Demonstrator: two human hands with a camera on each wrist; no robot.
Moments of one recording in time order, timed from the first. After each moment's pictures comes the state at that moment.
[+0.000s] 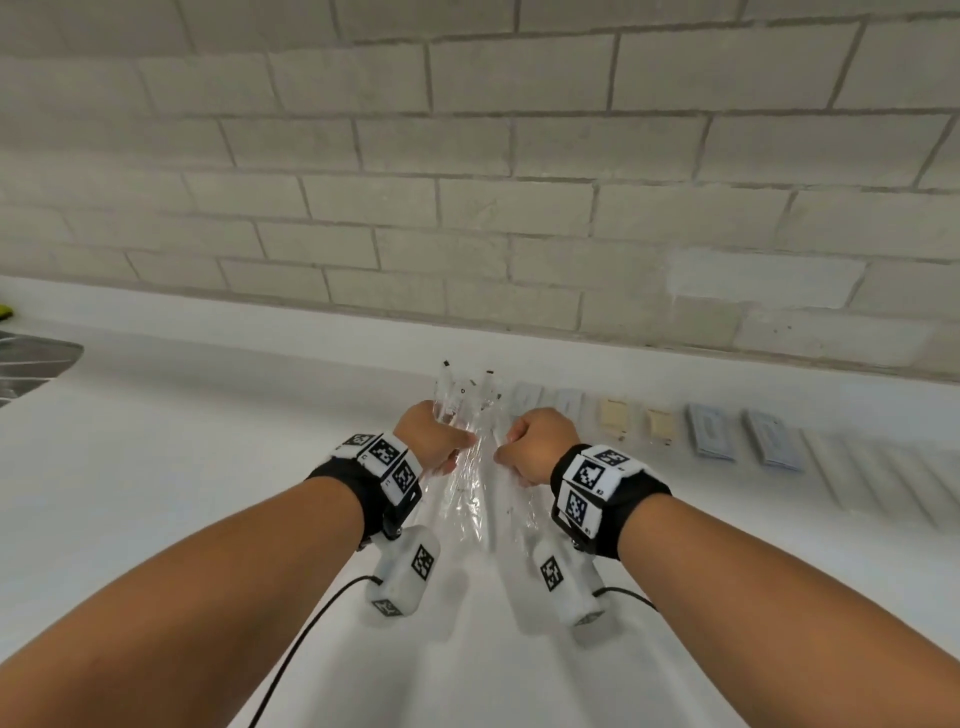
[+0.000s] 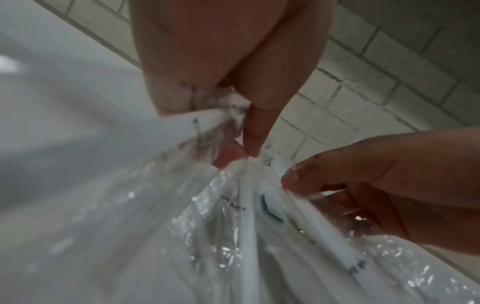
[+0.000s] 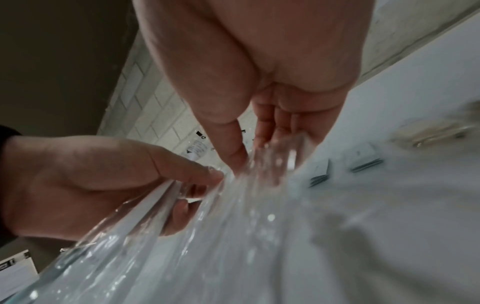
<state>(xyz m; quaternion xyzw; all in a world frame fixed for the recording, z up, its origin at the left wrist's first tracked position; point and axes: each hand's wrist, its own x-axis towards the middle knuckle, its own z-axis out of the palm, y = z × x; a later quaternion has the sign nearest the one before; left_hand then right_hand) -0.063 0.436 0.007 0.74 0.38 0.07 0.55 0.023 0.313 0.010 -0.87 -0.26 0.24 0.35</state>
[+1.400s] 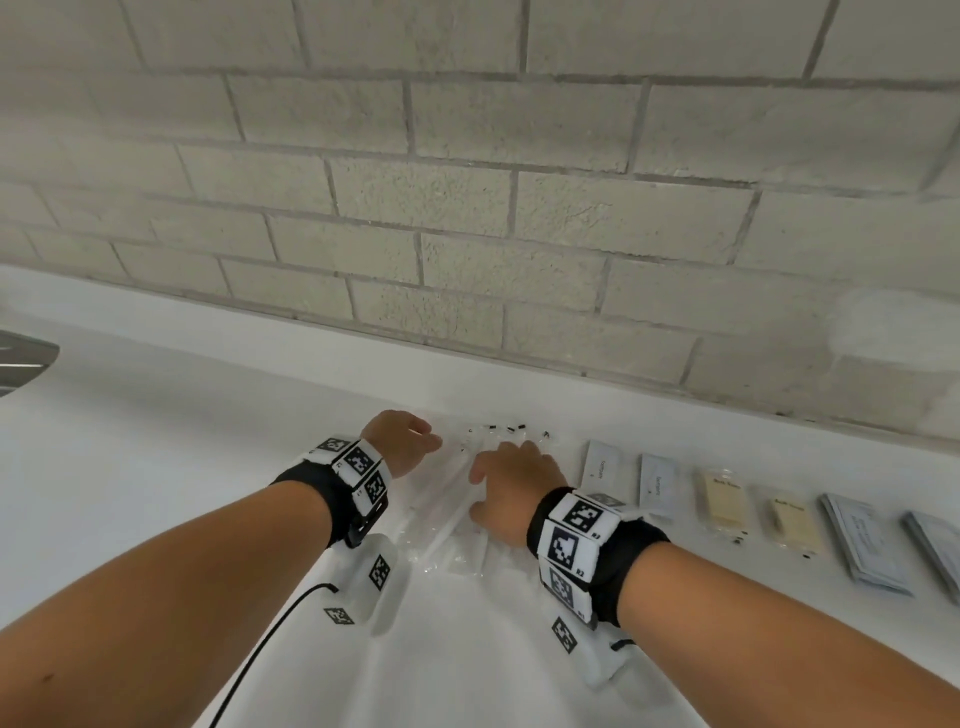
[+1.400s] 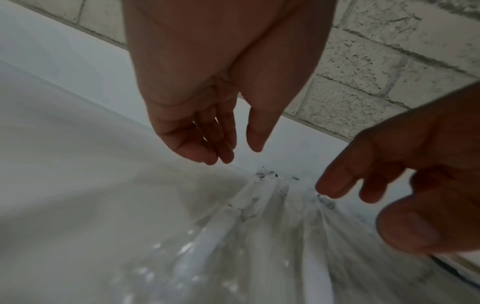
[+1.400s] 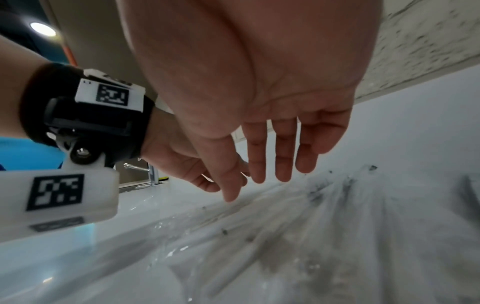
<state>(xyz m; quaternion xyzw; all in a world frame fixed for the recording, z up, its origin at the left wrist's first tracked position) -0.007 0.617 -0.044 0.82 0.43 0.06 0.38 0.051 0.454 -0.014 -0.87 -0.46 0.16 0.04</state>
